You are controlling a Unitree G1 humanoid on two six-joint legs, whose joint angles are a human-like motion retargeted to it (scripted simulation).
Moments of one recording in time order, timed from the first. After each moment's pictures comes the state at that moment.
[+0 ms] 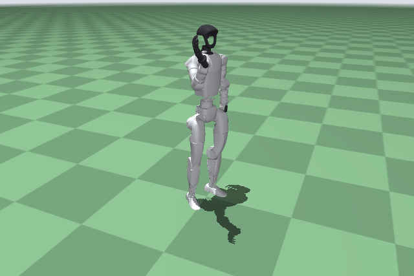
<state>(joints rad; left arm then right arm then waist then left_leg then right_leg) 0.04 0.15 0.14 1.61 0.03 0.08 -0.11 -0.66 -0.46 -0.44 -0.14 -0.19 -0.13 -0.77 0.03 -0.06 -0.10 0.02 -0.01 0.25 -0.04 0.01 0.01 -0.01 -0.09 -0.33 0.05 0.04 0.06</state>
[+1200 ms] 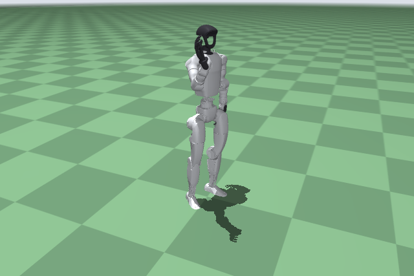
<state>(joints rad) 0.05 0.13 0.14 1.61 0.04 0.08 -0.11 -0.65 -0.48 -0.42 -0.09 -0.40 -0.21 -0.78 0.03 -0.04 -0.10 0.02 0.00 0.25 -0.04 0.00 0.00 0.01 -0.09 -0.33 0.05 0.03 0.06</state>
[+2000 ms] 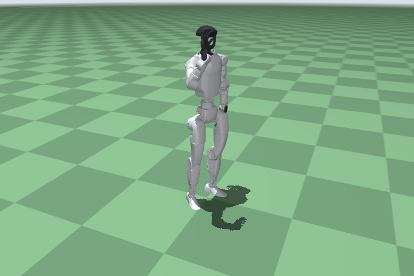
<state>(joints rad) 0.05 0.12 0.13 1.61 0.05 0.08 -0.11 -0.65 -0.71 -0.23 -0.35 -0.86 -0.24 -0.76 0.02 -0.03 -0.11 0.02 0.00 0.25 -0.04 0.00 0.00 0.00 -0.08 -0.33 0.05 0.03 0.06</state>
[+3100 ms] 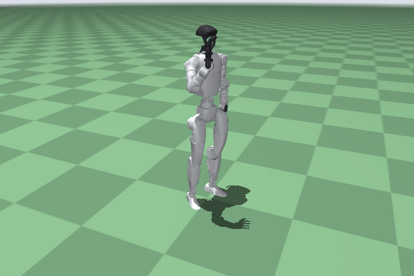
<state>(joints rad) 0.03 0.11 0.11 1.59 0.05 0.07 -0.12 -0.55 -0.55 -0.17 -0.37 -0.72 -0.32 -0.65 -0.01 -0.01 -0.08 0.02 -0.01 0.21 -0.05 0.01 0.01 0.01 -0.09 -0.36 0.05 0.04 0.06</state>
